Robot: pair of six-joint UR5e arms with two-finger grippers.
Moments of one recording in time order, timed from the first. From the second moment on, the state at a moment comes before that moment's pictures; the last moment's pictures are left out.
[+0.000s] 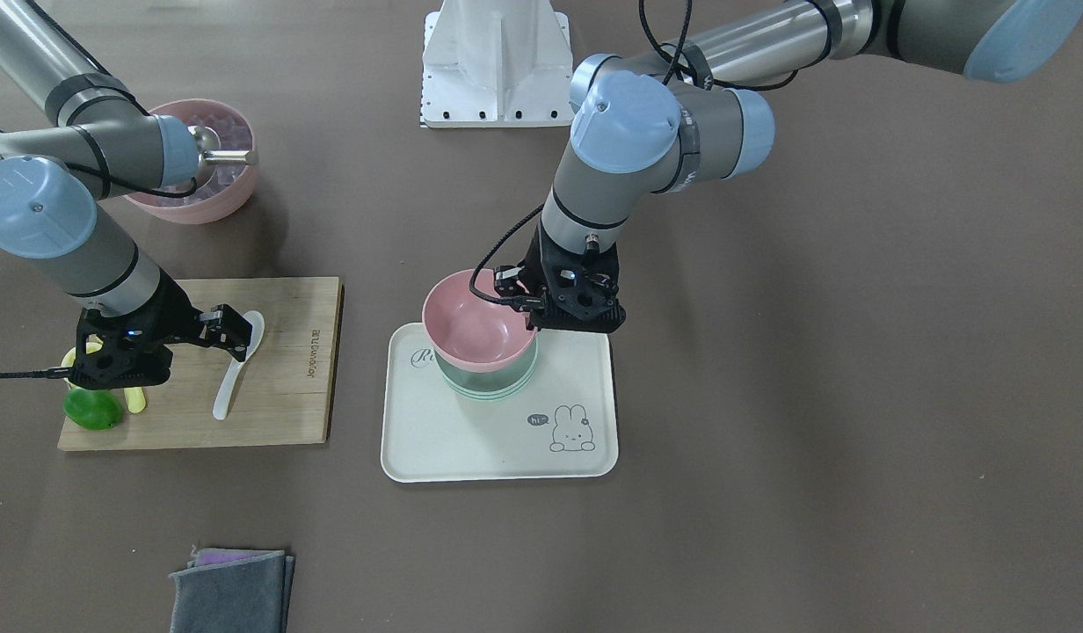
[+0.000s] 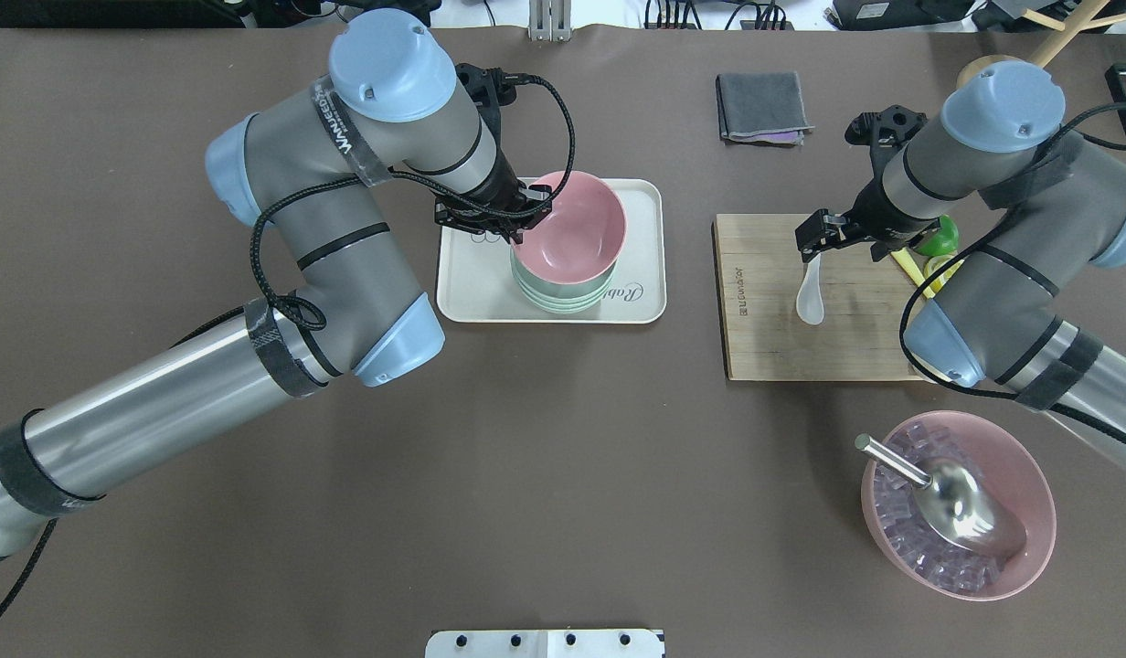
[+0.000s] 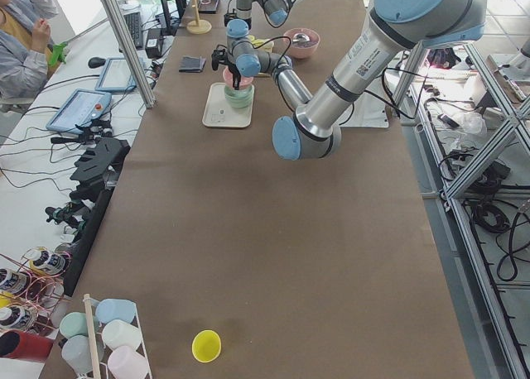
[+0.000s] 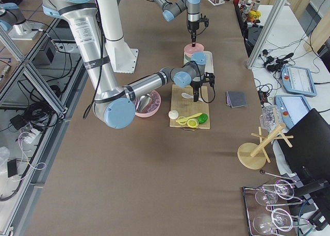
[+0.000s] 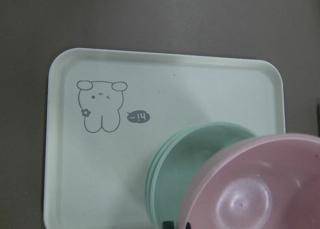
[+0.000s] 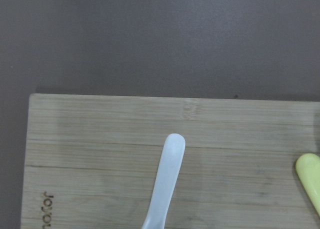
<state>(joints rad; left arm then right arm) -0.69 -2.43 -1.45 -1.79 -2.02 -1.17 0.89 -1.22 1.59 -1.30 2.11 0.87</state>
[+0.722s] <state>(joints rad) -0.69 -2.41 -1.45 -1.83 -1.93 -1.17 0.85 -1.19 1.52 -1.27 2.11 1.00</state>
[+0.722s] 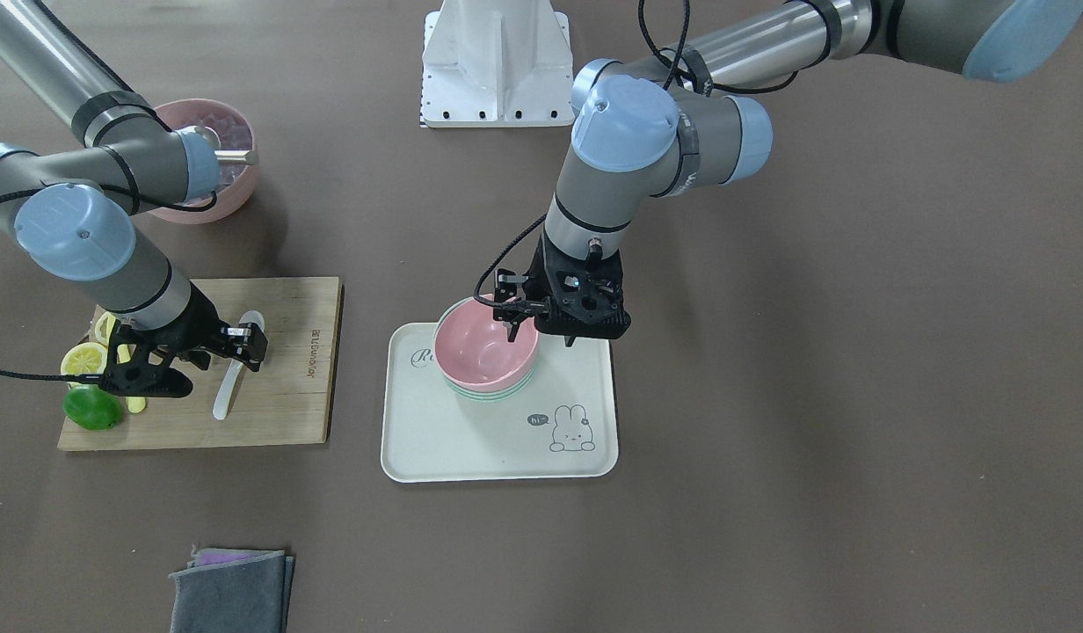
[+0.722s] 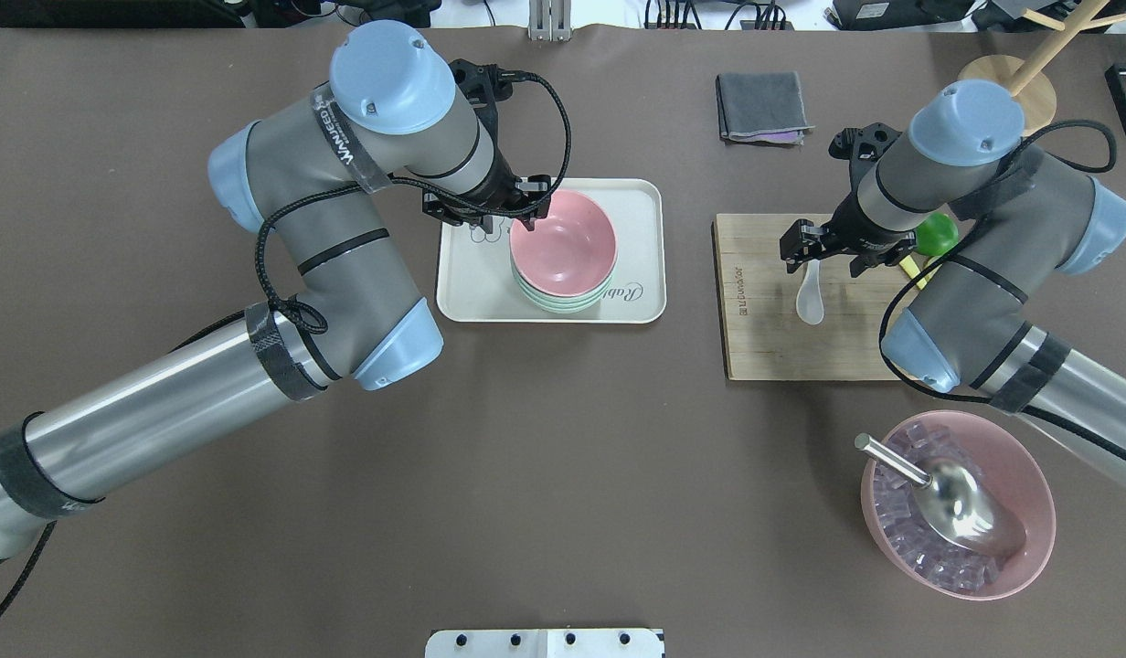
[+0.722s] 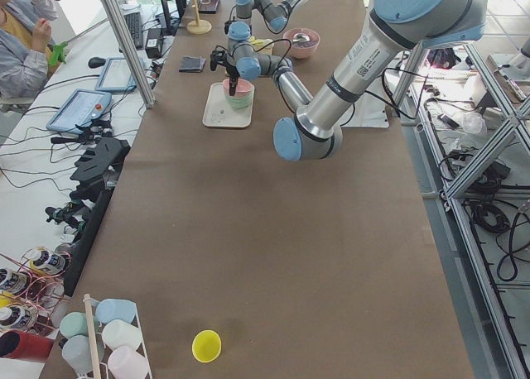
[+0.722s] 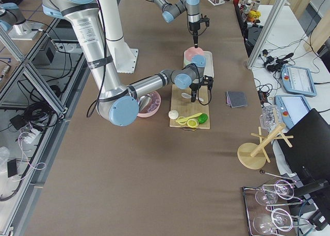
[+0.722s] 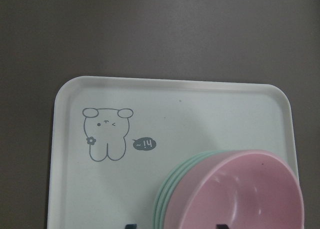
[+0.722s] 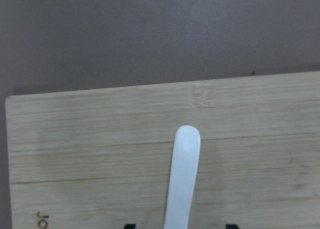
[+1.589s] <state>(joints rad) -0.75 -2.19 -1.65 -1.84 -1.93 -1.00 0.84 -1.03 1.55 -1.30 2.11 1.14</state>
